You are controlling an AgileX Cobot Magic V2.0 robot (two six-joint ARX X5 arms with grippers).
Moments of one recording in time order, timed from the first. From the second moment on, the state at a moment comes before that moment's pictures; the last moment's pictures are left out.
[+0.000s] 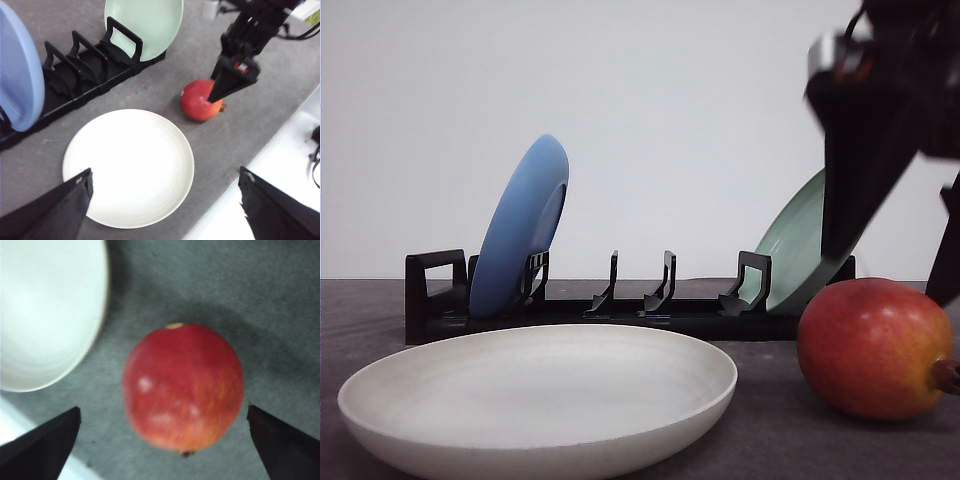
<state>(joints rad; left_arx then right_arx) -1.35 0.60 0.89 -0.87 -0.42 -0.43 0.43 1.34 0.91 -0.87 -0.34 0.05</state>
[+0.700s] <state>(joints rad) -1.35 0.45 0.75 -0.83 -0.42 -0.57 0.46 1.51 0.91 -0.80 -0.31 0.05</state>
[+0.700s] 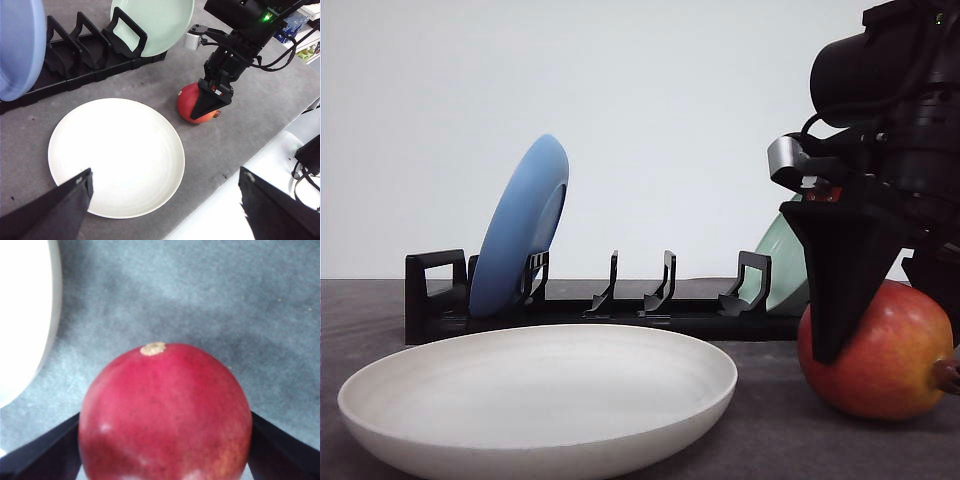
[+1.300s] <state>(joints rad) -1.35 0.45 0.75 -0.77 -0.42 -0.56 0.76 1.69 1.33 -0.91 -0.31 0.09</state>
